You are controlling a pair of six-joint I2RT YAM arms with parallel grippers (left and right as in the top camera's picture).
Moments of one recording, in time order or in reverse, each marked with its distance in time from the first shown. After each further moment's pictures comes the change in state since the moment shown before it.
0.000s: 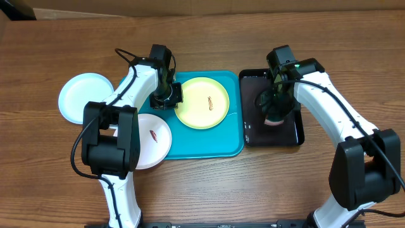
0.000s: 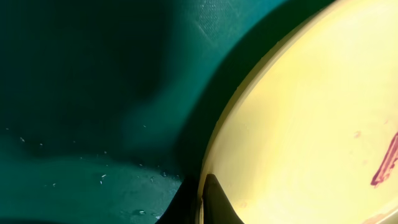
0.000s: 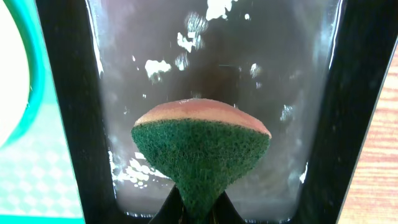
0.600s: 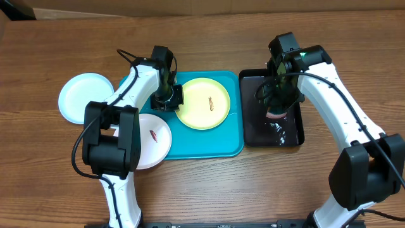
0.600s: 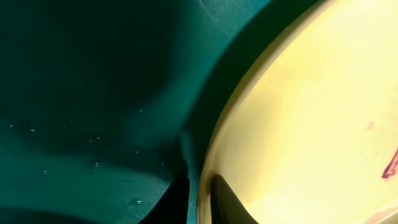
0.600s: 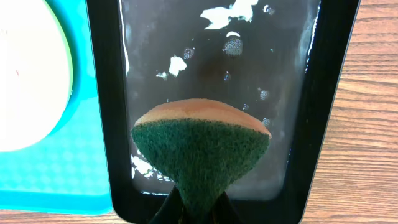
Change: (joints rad) left arm -0.008 0.000 0.000 -0.030 -0.003 0.001; right arm 0.000 0.001 0.162 -0.142 0.001 -0.019
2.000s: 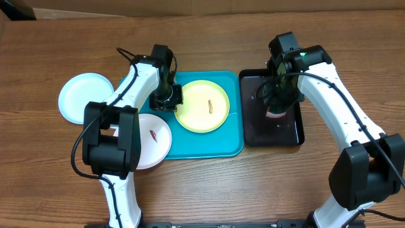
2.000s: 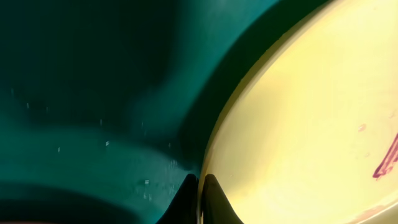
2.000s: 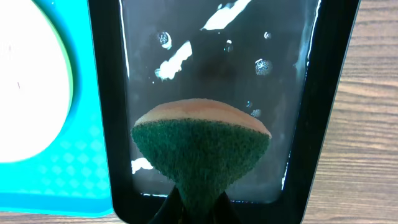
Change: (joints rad) left arm 0.000 0.000 0.028 -0.073 -0.014 0.007; right arm 0.001 0.000 0.000 0.004 -0.001 0.003
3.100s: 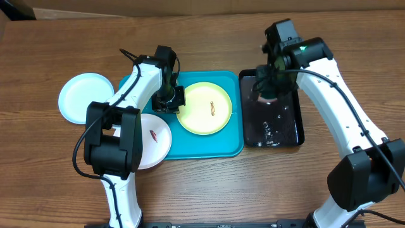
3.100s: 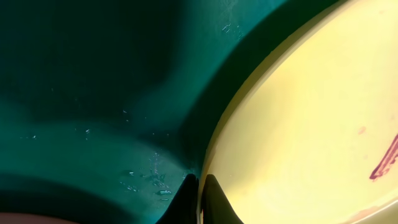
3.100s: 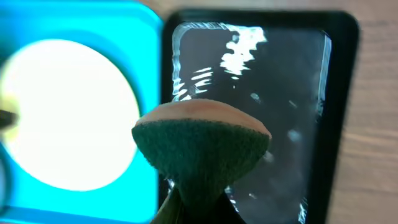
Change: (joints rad) left arm -0.019 0.000 0.000 -0.006 0.006 -0.031; right arm 0.035 0.000 0.126 0.060 -0.035 0.032
